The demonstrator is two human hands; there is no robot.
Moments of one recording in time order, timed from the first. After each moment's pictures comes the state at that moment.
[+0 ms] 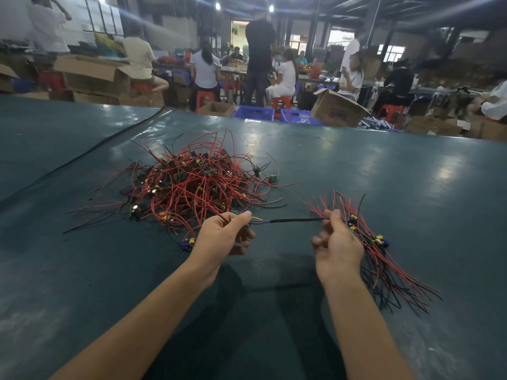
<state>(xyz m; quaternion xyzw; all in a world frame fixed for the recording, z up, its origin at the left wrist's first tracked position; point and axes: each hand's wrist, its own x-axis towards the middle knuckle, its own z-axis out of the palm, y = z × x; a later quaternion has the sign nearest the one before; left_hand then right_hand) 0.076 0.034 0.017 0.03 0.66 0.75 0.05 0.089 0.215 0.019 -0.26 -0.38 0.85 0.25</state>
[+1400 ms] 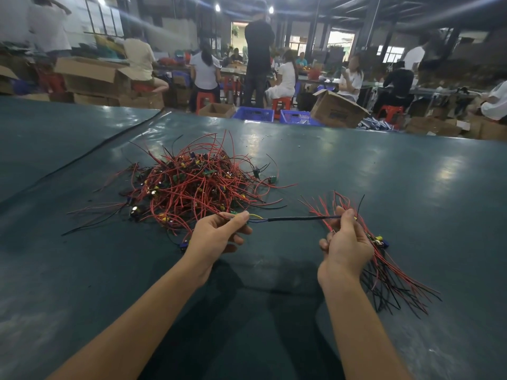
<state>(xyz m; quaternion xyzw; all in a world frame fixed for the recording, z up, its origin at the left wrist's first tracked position) 0.067 0.025 0.011 0.02 0.65 0.76 0.05 0.091 0.214 0.016 -0.26 -0.42 0.80 0.35</state>
